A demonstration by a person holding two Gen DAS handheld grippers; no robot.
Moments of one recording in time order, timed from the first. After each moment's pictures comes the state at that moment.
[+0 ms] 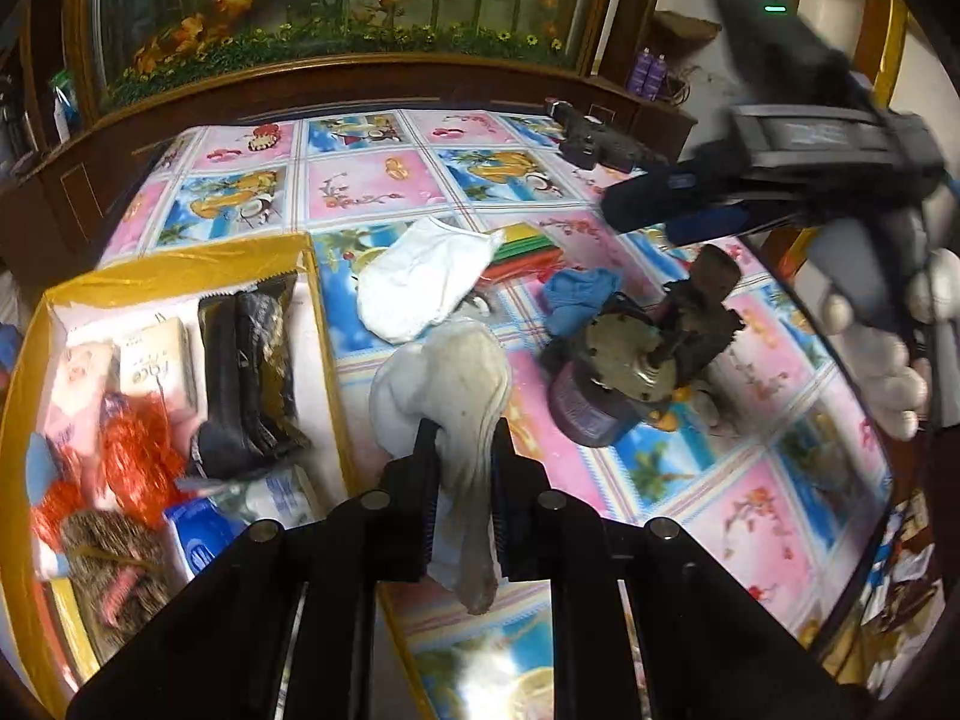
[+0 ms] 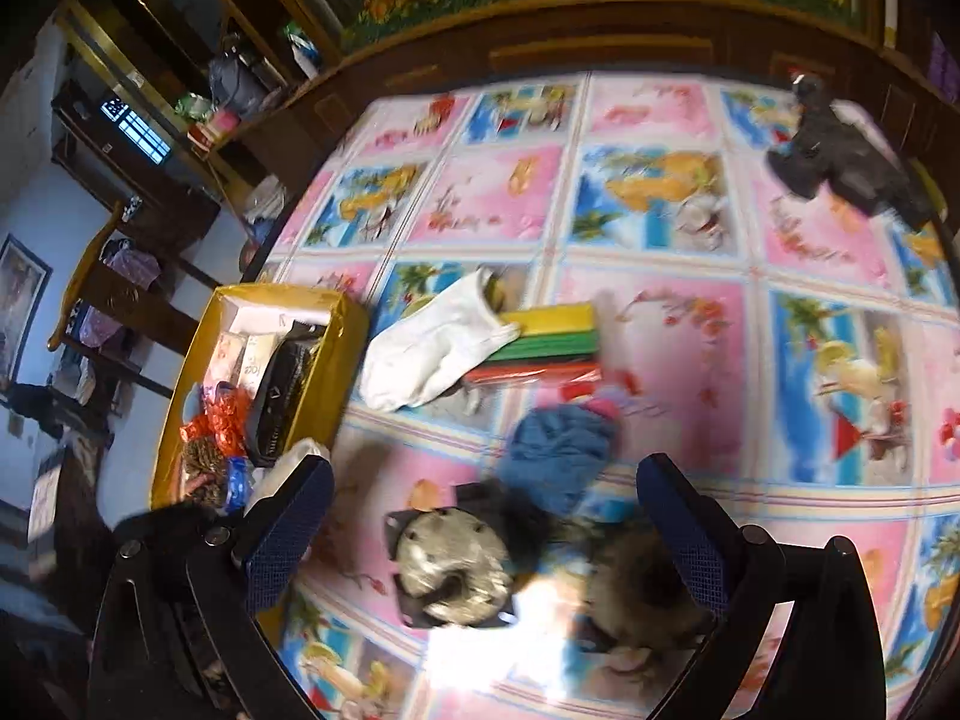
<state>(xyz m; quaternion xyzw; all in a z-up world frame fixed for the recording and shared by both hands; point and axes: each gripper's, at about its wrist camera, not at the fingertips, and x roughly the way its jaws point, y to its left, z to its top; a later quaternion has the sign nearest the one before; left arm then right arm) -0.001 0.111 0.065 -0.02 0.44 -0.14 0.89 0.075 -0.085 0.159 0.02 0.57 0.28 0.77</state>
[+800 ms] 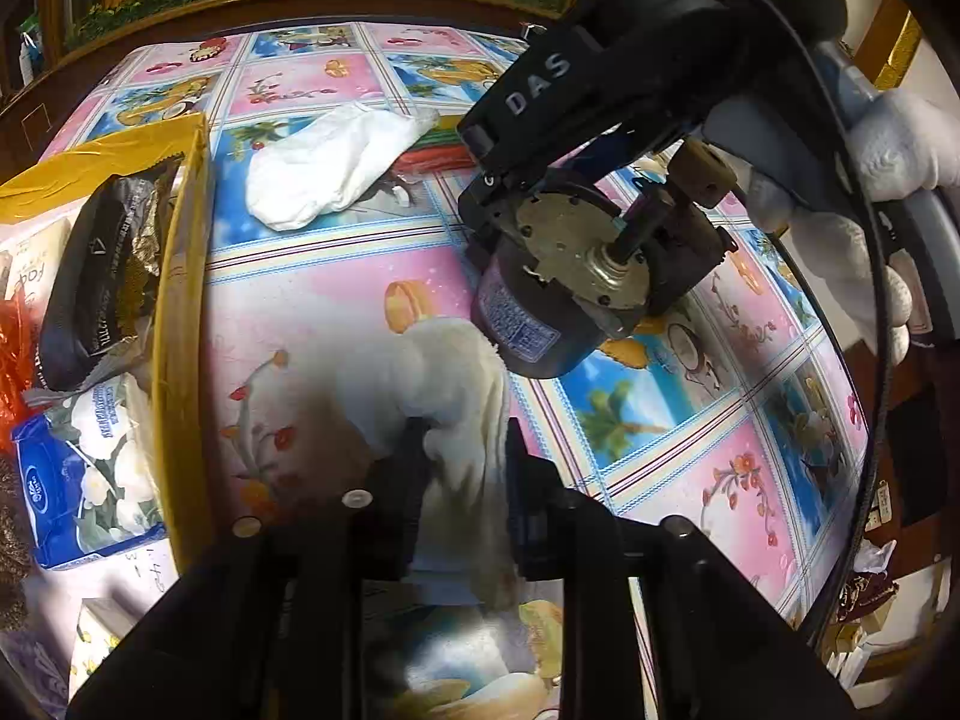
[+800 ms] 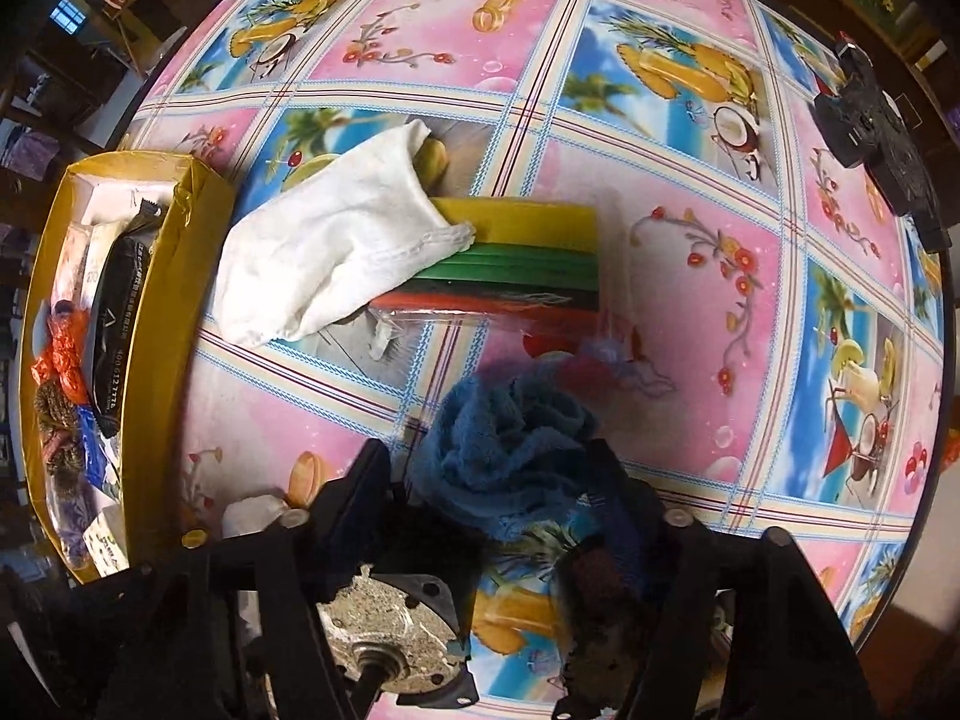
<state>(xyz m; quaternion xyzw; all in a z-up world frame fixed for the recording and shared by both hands) 0.005 0.067 0.014 -0.04 0.51 -0.17 0.85 0.123 -0.007 0.076 -0.14 0.67 0.19 0.70</state>
